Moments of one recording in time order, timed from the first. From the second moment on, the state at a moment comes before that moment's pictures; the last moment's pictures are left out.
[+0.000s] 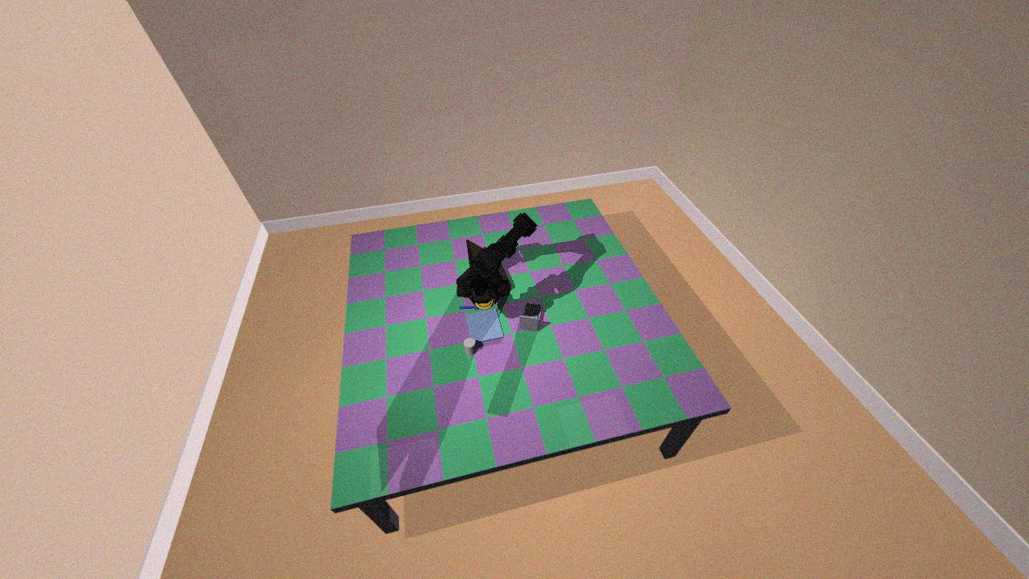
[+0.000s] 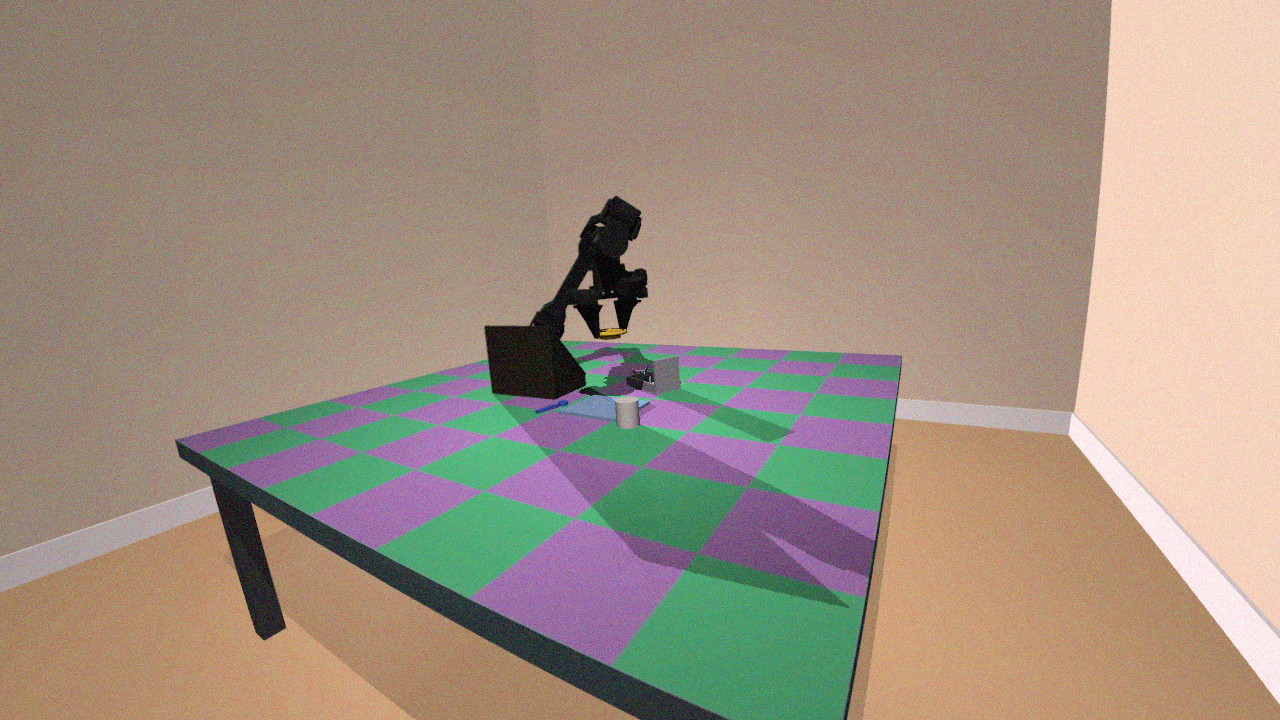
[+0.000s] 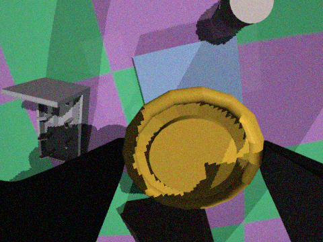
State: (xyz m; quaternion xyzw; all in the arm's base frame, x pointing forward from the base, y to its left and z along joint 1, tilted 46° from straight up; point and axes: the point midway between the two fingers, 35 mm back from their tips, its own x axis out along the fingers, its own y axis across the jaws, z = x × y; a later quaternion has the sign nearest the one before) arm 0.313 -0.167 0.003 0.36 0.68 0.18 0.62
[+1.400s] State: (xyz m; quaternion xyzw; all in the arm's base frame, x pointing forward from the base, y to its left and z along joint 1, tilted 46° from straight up) arm 0.264 -0.028 0.147 0.68 0.62 -0.31 0.22
